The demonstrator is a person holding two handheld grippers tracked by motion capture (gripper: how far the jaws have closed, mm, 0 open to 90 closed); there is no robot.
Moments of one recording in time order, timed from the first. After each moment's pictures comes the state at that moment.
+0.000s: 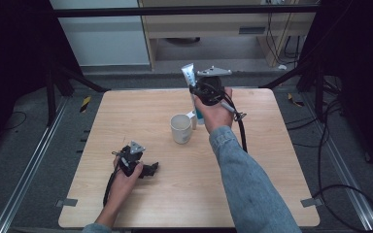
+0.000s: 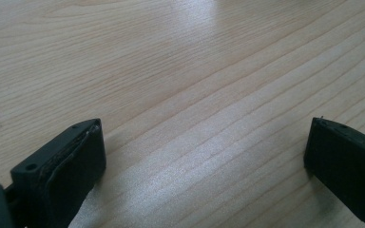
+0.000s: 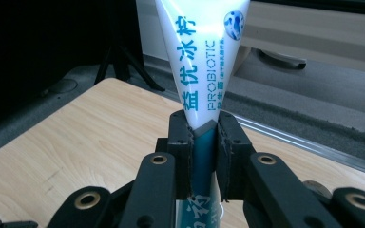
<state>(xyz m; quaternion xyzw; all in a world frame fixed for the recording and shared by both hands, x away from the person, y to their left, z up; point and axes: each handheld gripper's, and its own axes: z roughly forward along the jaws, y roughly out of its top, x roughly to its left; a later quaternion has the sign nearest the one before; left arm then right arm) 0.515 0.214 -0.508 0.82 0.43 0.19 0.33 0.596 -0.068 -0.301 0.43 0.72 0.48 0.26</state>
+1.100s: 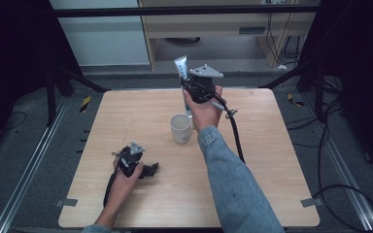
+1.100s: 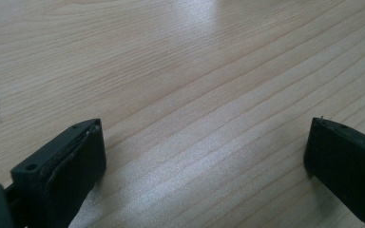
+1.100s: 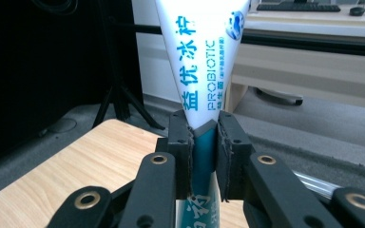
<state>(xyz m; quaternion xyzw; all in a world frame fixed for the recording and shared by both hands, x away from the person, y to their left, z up) 0.513 0.213 -0.509 0.81 0.44 0.19 0.34 0.609 -0.044 -0.312 0.41 0.67 0.54 0.30</state>
